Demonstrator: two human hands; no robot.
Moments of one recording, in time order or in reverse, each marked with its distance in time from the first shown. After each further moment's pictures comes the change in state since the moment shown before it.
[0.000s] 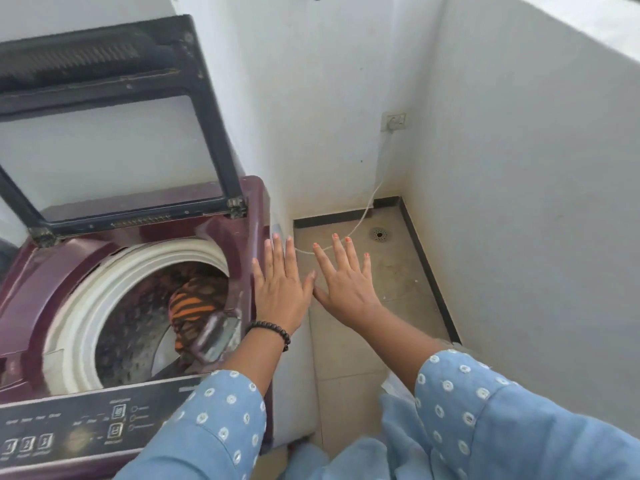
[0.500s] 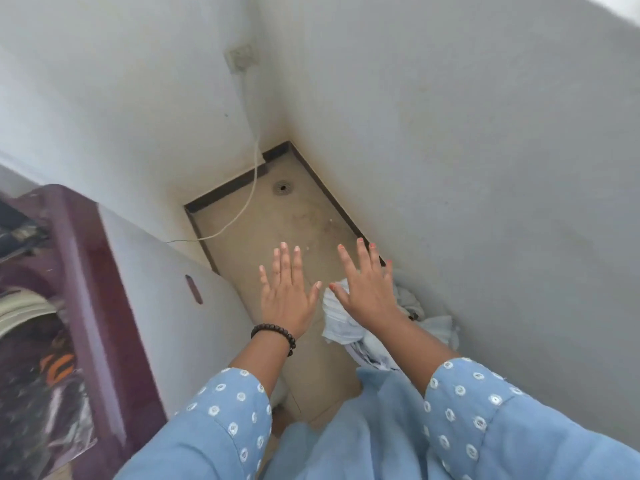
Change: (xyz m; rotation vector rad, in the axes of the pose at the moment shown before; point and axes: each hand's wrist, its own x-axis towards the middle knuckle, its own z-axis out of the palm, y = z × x) left_hand -0.037 0.151 0.115 0.028 -0.350 0.414; right_hand -0.133 0.174 0.046 0.063 -0.032 0.576
